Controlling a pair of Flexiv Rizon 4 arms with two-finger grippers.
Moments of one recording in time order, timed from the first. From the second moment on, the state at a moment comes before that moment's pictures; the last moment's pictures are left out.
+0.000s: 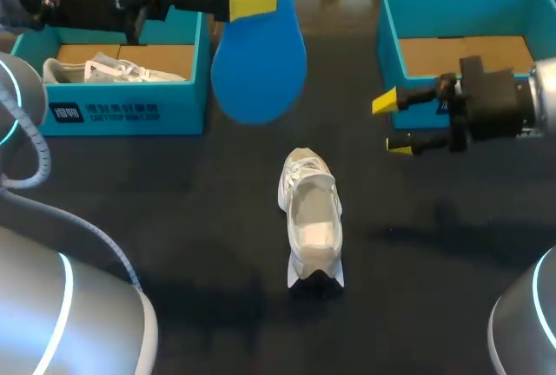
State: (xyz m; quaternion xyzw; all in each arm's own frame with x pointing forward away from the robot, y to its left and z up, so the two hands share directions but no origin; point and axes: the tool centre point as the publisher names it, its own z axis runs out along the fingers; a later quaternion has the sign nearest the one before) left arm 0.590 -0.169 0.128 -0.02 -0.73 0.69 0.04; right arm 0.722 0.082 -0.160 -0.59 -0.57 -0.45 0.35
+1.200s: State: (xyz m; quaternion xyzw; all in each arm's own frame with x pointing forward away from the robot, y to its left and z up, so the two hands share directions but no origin) left arm 0.655 -0.182 0.039 -0.44 -0.59 0.60 -0.31; right arm 0.737 0.077 -0.146 -0.58 -0.55 -0.45 0.39
